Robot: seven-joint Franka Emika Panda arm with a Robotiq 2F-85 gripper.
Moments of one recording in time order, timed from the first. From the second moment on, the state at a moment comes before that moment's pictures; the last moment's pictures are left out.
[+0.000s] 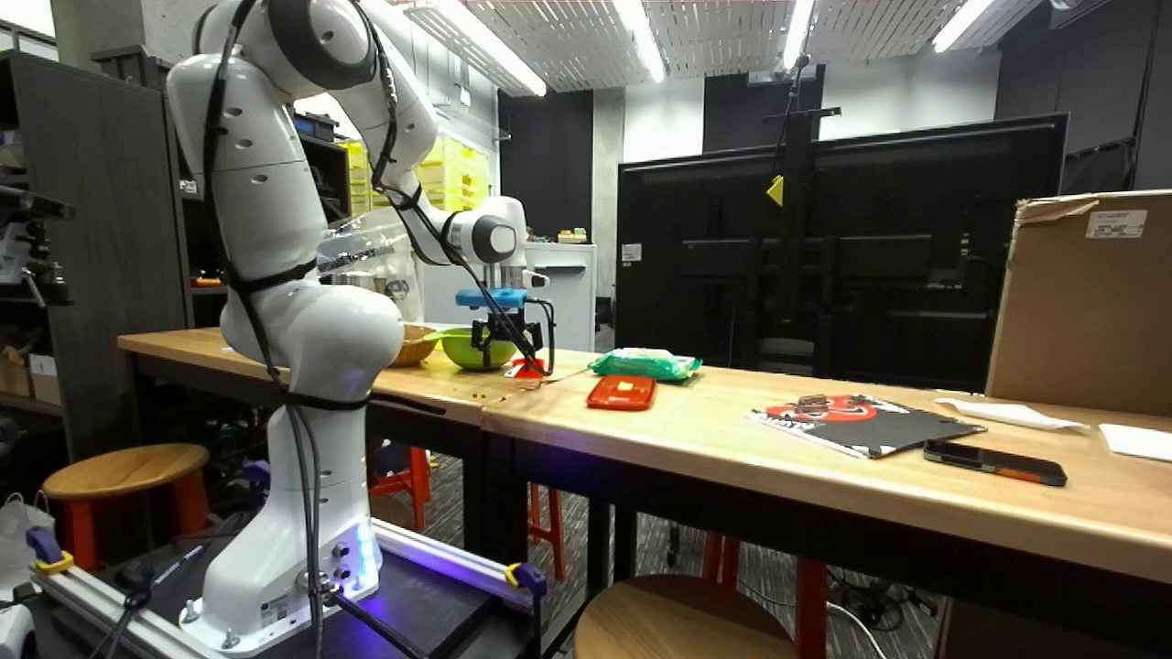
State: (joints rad) arm 0.05 -0.32 -0.06 -2.60 -0.01 2.35 -0.19
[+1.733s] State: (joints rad) arm 0.04 -0.26 -0.06 -2.55 -0.01 2.35 -0.21
